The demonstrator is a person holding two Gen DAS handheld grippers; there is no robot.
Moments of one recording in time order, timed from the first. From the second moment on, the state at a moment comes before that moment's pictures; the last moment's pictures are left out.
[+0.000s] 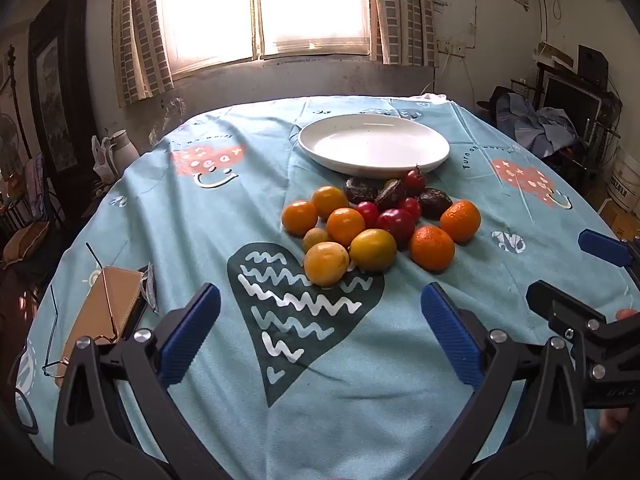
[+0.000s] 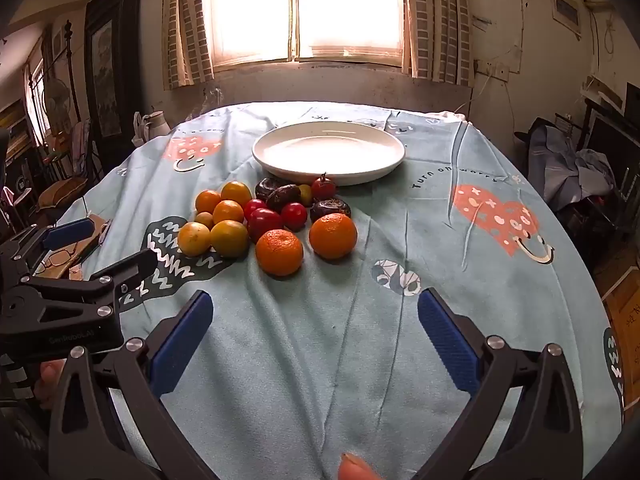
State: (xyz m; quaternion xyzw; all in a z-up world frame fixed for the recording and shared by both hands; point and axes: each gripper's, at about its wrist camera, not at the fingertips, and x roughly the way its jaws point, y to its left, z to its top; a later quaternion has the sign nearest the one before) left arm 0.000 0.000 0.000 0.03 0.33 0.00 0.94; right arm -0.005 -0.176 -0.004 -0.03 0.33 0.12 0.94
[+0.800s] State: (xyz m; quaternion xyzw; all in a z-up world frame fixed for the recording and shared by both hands) left arm 0.003 0.001 -0.010 0.03 0.34 0.00 0.94; right arm -0.006 -0.175 -0.003 -0.02 0.33 0.13 0.94
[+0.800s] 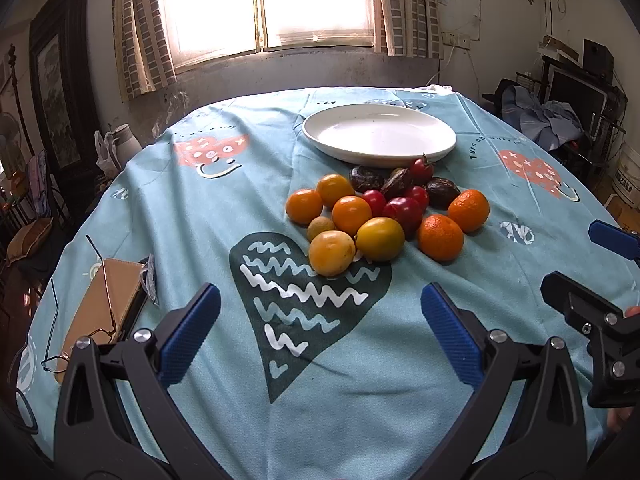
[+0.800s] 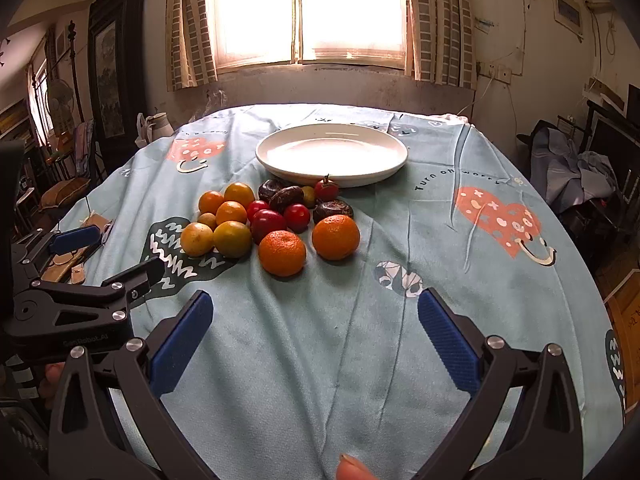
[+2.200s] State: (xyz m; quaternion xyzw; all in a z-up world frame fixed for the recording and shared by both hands) left arm 0.001 0.005 -0.009 0.05 0.34 0.02 0.94; right arm -0.006 -0.177 -0.002 -0.02 0.33 0.13 0.94
